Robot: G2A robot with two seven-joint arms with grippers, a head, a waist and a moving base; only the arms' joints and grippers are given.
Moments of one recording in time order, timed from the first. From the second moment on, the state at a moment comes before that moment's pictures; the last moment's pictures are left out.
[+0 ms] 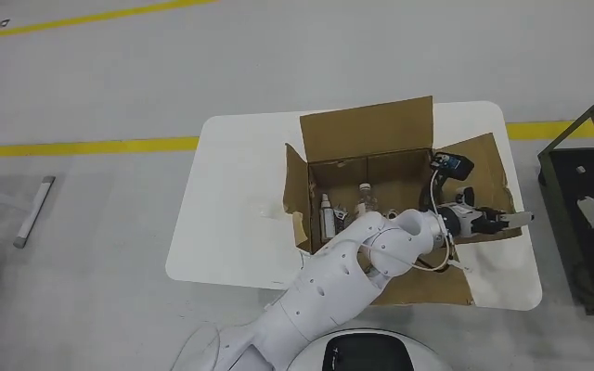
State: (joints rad) left arm 0.60 -1.73 -0.57 -1.16 0.38 -0.11 -0.43; right arm -1.93 -1.18 2.12 -2.08 -0.34 -0.06 0.21
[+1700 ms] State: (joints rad) left arm 0.68 -1.75 -0.72 -1.19 0.49 -0.11 -0.49; right arm -1.95 -1.21 1.87 -2.09 -0.29 -0.13 0.25
